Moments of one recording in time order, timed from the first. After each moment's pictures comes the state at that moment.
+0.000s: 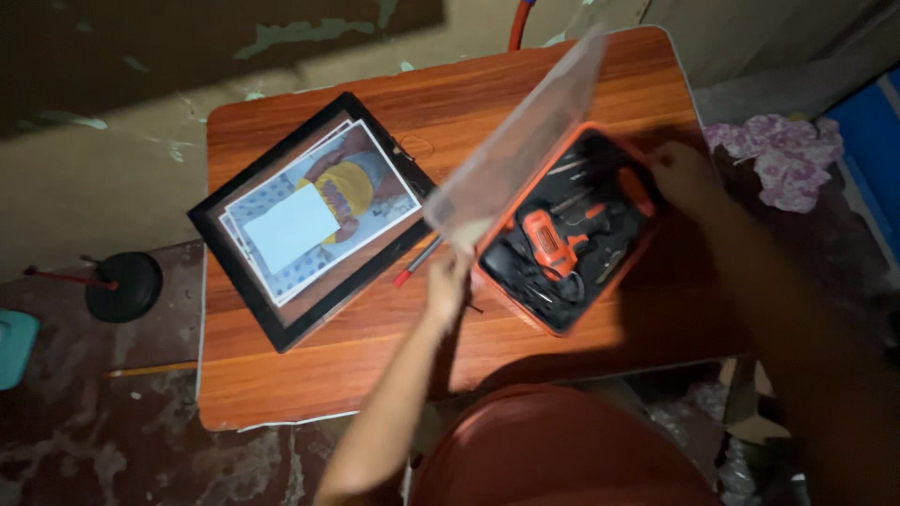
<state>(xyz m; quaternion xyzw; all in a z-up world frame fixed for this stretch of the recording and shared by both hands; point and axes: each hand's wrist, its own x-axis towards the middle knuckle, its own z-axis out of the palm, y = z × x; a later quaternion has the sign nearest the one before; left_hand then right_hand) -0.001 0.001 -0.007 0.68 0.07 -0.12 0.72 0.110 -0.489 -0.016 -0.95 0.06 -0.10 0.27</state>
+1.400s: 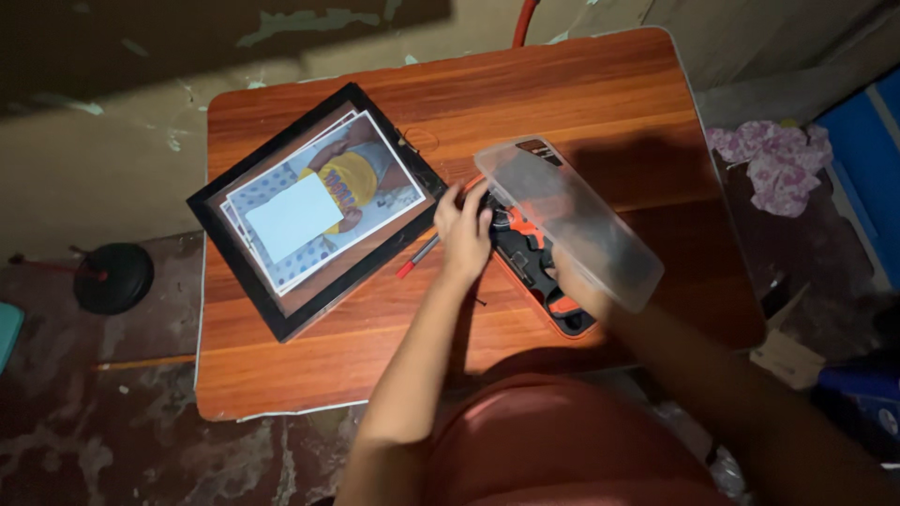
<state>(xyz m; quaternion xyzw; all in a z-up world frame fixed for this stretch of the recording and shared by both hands) 0.038 -0.029 0.033 0.86 -0.12 0.19 0.46 -0.043 -0.220 0.122 -0.99 -0.12 0.00 -0.06</state>
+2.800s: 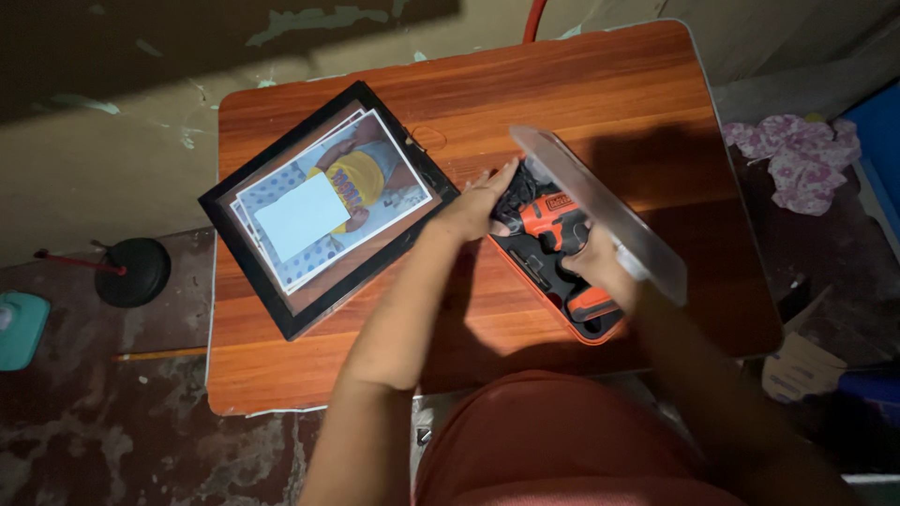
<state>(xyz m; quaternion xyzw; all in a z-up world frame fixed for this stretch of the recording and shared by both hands) 0.110 -0.019 0.069 0.88 -0.32 -0.17 0.32 -0.003 -0.266 0.016 -0.93 0.04 -0.10 0.34</state>
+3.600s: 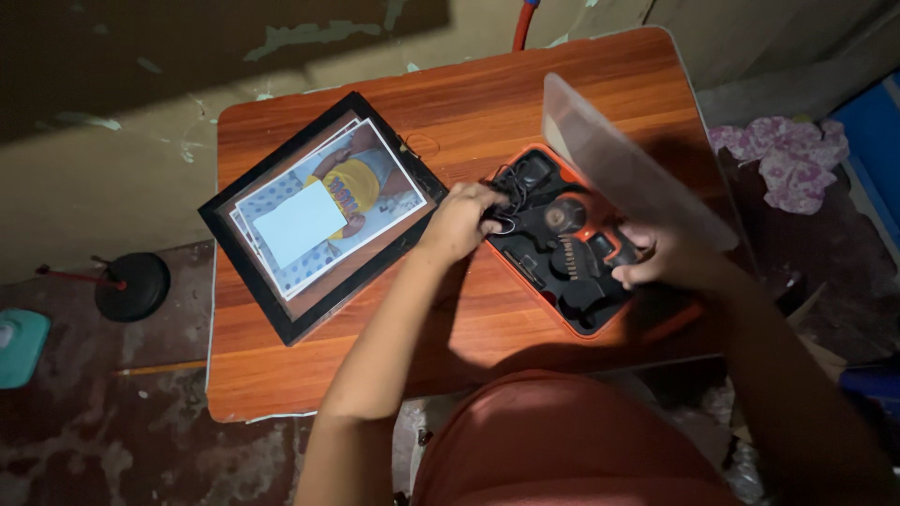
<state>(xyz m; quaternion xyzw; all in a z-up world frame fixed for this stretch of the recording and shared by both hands) 0.060 0.000 0.110 0.88 -0.34 0.02 0.32 -0.055 -0.334 0.141 -0.83 -0.04 0.22 0.51</state>
